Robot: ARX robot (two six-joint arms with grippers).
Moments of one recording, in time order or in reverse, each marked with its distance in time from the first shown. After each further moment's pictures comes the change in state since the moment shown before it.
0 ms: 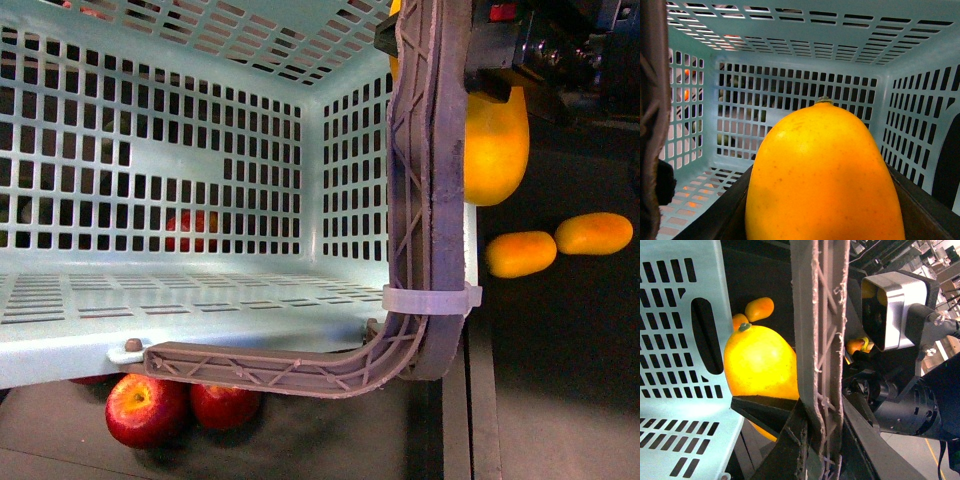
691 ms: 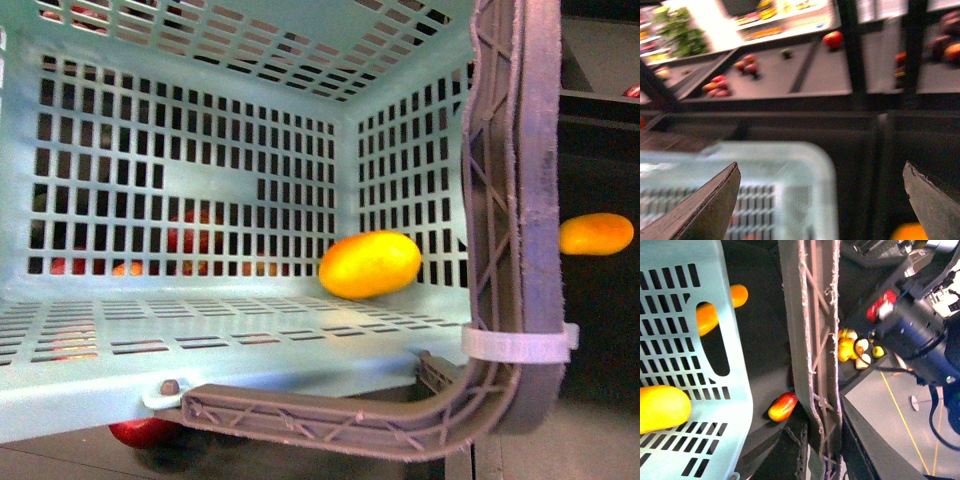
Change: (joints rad) left arm -0.020 -0.005 0.001 0.002 0.055 -0.031; right arm -0.249 -0.127 -0.010 0.062 0.325 -0.049
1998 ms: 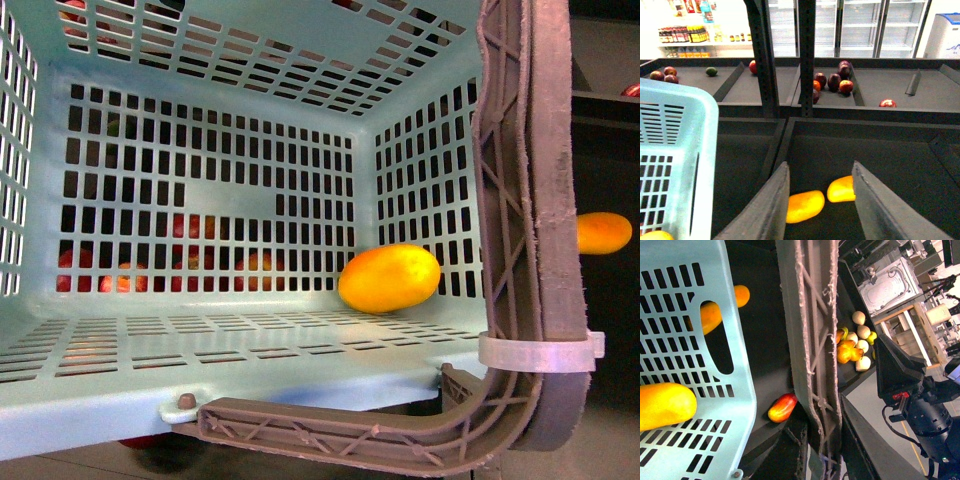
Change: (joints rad) left arm -0.002 0.000 0.000 0.000 -0.003 -0.013; right arm -0.229 -0.560 -0.612 0.187 0.045 -0.259
